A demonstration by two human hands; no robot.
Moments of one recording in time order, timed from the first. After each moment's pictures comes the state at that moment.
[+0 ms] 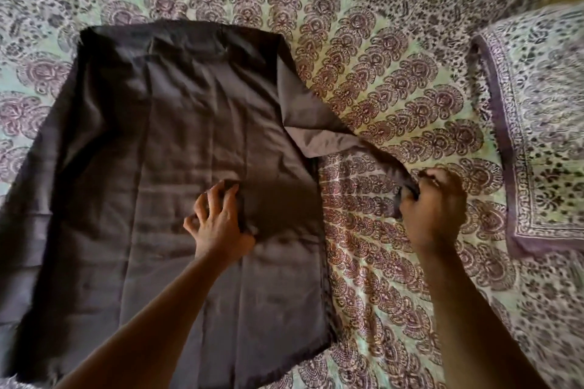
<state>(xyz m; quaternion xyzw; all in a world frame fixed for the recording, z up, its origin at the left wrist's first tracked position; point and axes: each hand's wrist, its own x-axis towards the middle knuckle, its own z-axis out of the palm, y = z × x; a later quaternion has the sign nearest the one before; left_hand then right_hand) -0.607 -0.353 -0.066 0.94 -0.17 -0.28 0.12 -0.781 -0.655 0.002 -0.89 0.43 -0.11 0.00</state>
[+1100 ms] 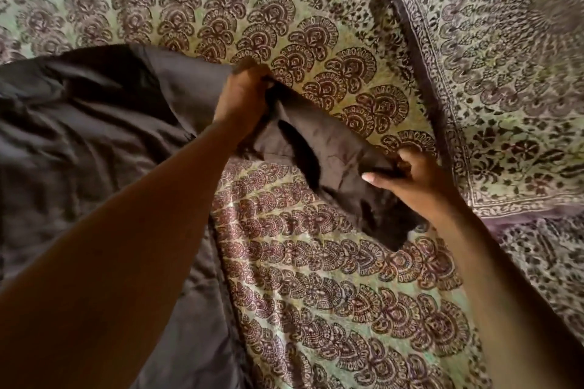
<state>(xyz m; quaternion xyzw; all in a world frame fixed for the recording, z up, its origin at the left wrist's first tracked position) -0.552 -0.746 -0.045 0.85 -0.44 -0.11 0.27 -0.856 -0.839 0.010 -0.74 0.49 0.07 0.44</state>
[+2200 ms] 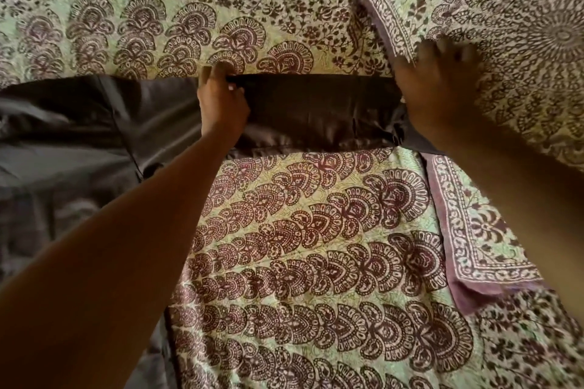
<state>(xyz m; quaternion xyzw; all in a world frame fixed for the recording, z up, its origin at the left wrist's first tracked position) -0.537 -0.826 -0.091 0.90 -0.26 -0.07 0.35 -0.774 -1.022 -0.026 -0.93 0.34 -0.04 -0.16</state>
